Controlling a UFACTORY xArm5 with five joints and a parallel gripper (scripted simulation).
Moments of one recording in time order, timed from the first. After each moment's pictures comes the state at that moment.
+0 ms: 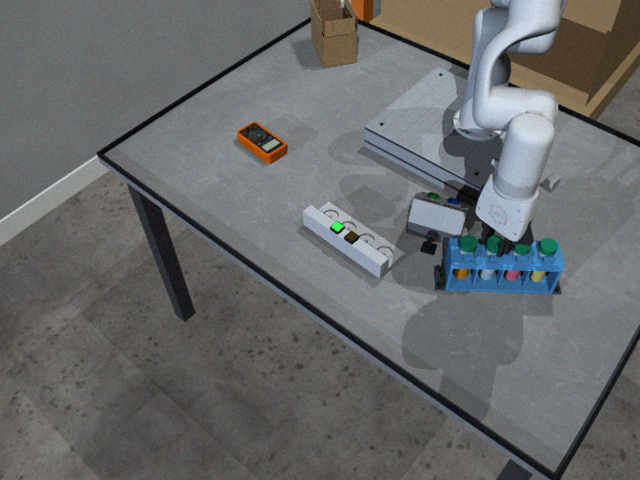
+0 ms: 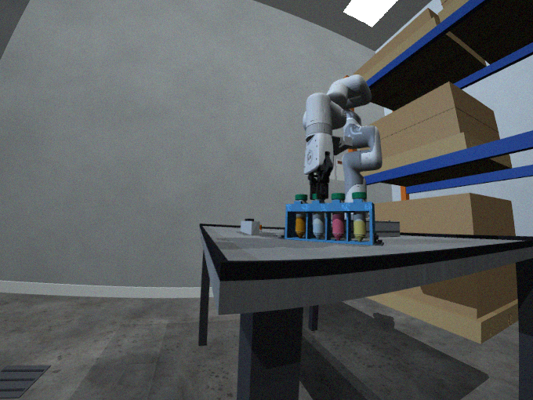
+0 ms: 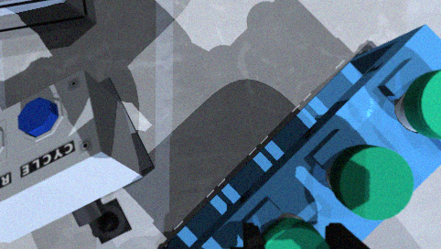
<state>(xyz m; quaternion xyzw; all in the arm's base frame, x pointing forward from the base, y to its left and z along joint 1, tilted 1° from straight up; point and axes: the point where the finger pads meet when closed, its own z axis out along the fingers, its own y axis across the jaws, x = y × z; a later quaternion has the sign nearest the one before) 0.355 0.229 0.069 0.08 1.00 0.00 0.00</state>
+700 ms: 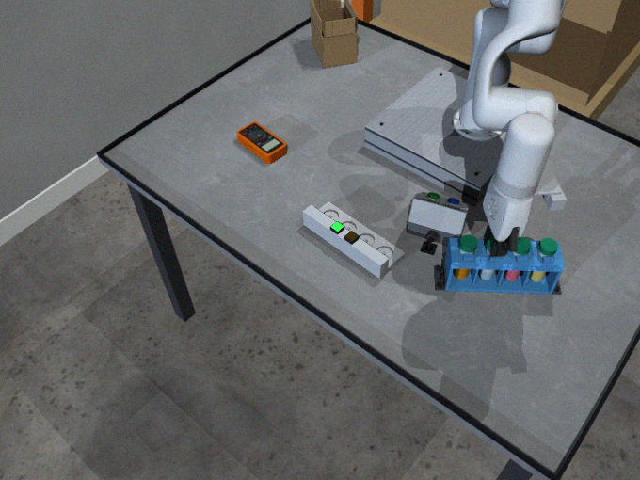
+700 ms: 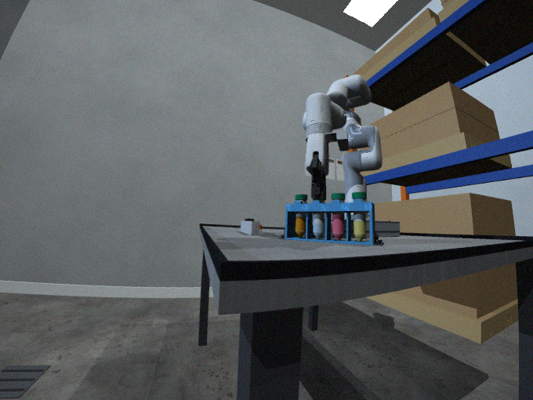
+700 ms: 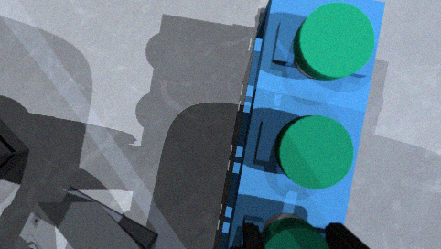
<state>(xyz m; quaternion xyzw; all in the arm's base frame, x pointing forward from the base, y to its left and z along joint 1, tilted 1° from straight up) 0.355 0.229 0.069 0.38 0.93 0.00 0.00</state>
